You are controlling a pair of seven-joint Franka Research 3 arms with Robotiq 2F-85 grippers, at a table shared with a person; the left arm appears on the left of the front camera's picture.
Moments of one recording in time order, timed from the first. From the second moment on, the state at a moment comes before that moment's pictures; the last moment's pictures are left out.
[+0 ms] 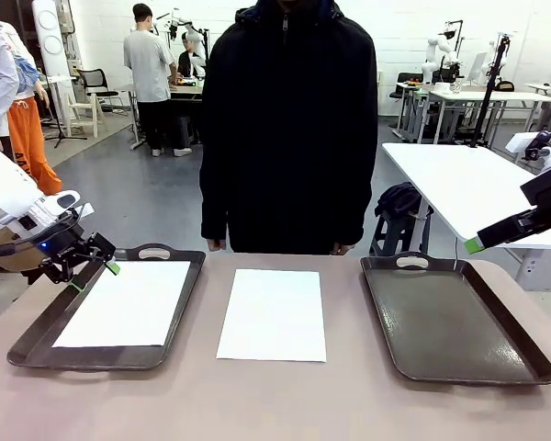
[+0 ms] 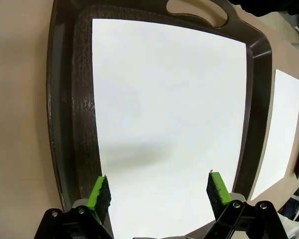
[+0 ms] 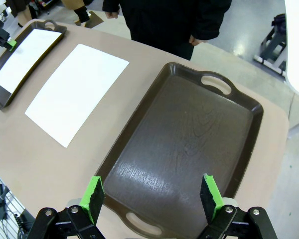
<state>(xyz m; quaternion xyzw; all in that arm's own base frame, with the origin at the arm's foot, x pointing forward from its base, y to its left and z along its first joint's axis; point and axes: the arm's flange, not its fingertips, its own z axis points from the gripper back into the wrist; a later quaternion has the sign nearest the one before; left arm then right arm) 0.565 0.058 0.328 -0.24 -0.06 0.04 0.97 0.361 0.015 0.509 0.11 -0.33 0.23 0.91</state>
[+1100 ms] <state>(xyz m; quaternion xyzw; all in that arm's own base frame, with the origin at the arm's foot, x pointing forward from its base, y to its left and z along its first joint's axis) 0.565 0.058 0.328 -0.24 -0.06 0.04 0.97 0.361 0.015 0.509 0.11 -0.33 0.23 0.91</state>
